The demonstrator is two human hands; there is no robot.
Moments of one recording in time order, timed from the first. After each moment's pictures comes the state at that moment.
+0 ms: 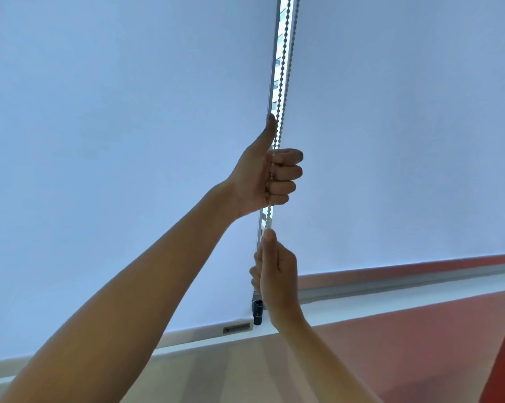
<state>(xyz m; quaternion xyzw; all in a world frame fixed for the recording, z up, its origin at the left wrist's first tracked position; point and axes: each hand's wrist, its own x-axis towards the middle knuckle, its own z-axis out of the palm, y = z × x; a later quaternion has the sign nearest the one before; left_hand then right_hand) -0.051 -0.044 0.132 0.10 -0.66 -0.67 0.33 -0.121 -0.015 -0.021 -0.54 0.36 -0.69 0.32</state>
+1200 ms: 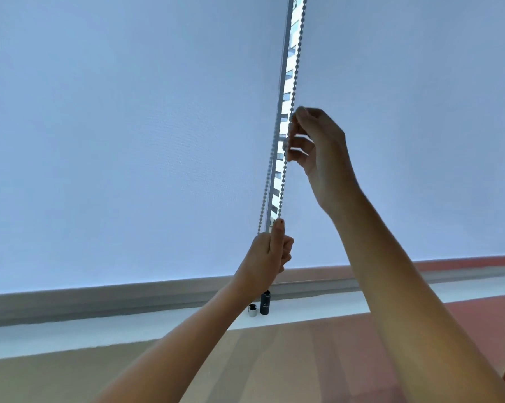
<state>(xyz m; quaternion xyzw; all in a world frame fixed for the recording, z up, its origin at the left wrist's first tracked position) -0.067 -0.041 -0.017 0.27 -0.73 -0.38 0.51 -0.161 -0.025 0.130 -0.62 0.22 -0.68 0.31</state>
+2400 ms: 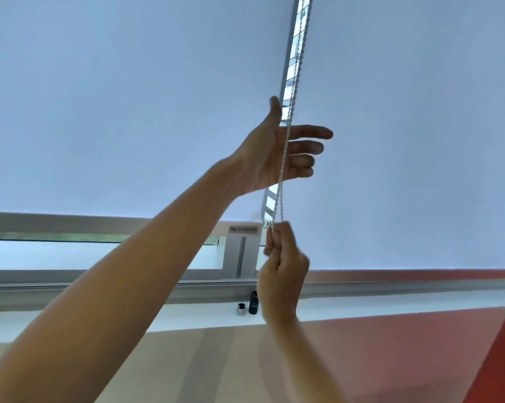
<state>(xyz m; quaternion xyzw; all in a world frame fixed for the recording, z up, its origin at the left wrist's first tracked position) -0.057 -0.035 0.145 0.09 -0.64 -0.65 0.39 -0.124 -0.007 -0.024 -0.57 0.37 -0.73 -0.06</state>
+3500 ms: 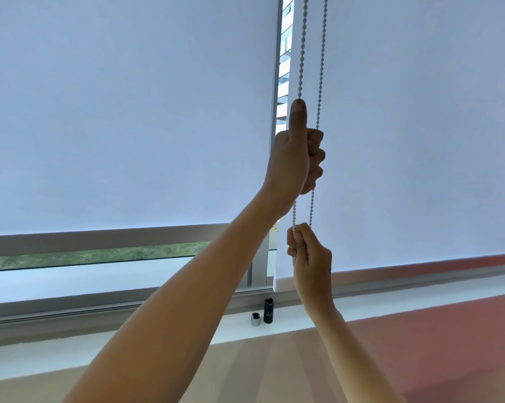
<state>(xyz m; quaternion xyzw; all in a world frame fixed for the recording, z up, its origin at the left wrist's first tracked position) -0.098 -0.032 0.126 0.15 -0.66 -0.45 0.58 -0.174 -0.060 -0.036 -0.62 0.39 -0.68 0.03</state>
